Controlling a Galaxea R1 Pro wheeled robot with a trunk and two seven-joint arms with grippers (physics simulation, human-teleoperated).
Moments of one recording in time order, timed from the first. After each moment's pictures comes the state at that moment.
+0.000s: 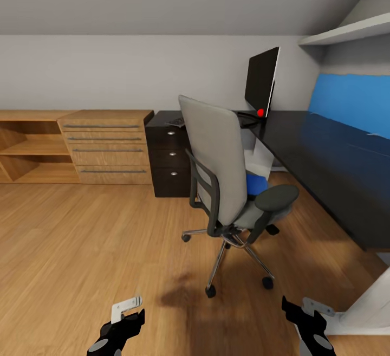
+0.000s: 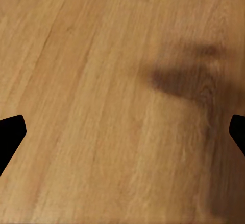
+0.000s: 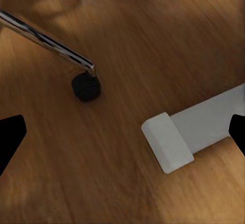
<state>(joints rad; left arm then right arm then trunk) -0.08 -0.13 0.06 -1.15 0.13 0.35 0.19 -0.36 -0.09 -0.17 -0.52 -0.18 -0.18 -0.14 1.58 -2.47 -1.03</state>
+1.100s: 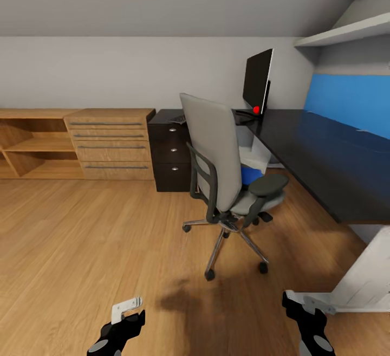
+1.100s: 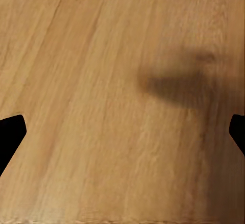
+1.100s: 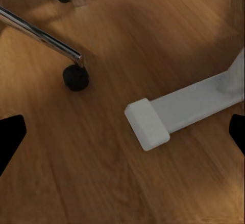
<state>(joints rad) -0.08 -0.12 0.06 -1.15 0.13 0.35 0.18 -0.36 -0.09 -0.17 -0.51 -0.17 -0.26 -0.14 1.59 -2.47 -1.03</state>
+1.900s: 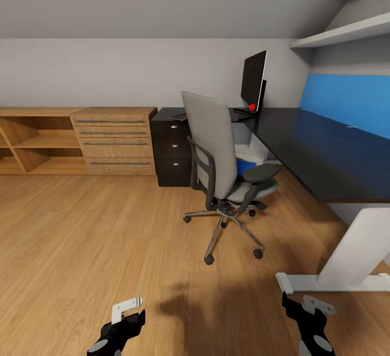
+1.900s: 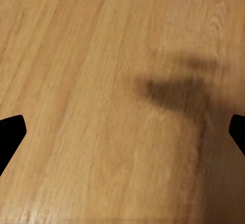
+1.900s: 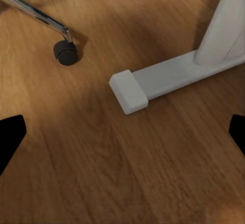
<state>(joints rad) -0.08 -0.12 0.06 -1.15 0.13 0.35 0.18 -0.36 -0.09 -0.17 -0.51 -0.17 -0.26 -0.14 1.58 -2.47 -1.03</state>
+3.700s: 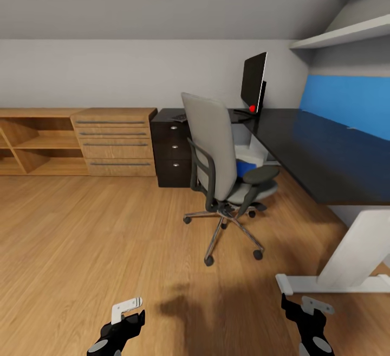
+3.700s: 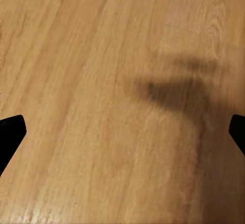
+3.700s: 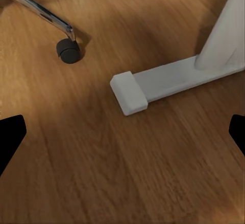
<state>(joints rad) -0.08 -0.12 0.06 -1.15 0.13 0.35 0.18 -0.36 -0.09 -0.17 -0.50 -0.12 -0.26 -0.14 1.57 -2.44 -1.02</state>
